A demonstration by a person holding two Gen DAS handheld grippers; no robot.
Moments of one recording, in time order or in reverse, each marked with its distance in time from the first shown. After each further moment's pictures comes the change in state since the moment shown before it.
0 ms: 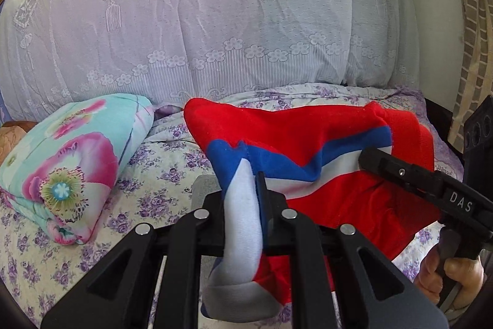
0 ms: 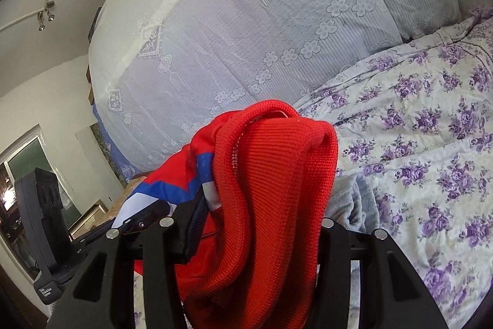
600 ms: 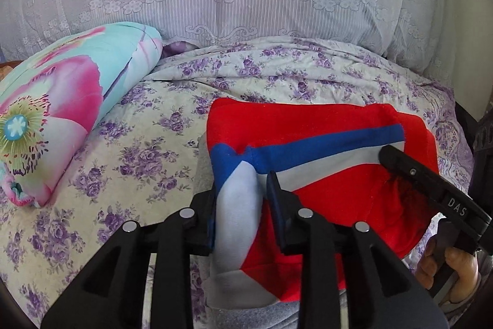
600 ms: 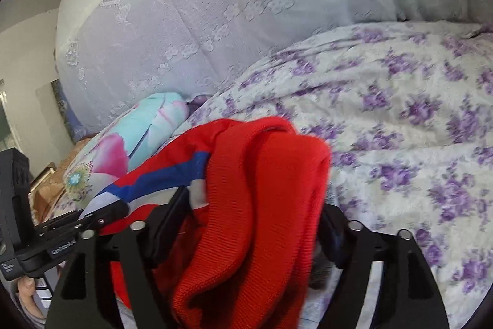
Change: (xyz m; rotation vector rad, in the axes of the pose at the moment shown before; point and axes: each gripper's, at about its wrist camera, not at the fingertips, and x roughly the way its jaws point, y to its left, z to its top) left arm 0.082 0.044 -0.045 -0.150 0.147 0.019; right arm 0.071 -0.047 -0.016 -0.145 0.082 -0.242
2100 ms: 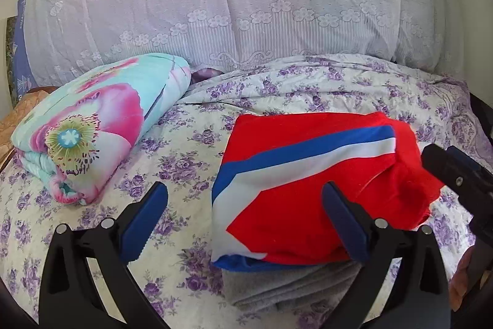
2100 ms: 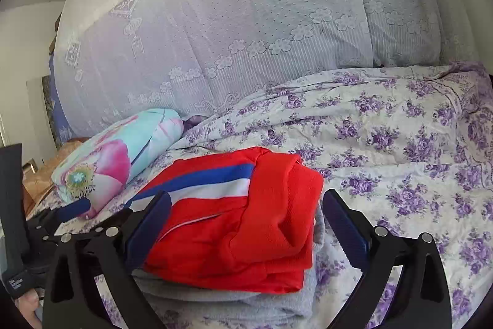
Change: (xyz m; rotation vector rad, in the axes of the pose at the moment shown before) left arm -0.051 -0.019 -0.021 0.071 -0.114 0.162; right arm -0.068 0.047 -0.015 -0.081 -0.081 -0.092
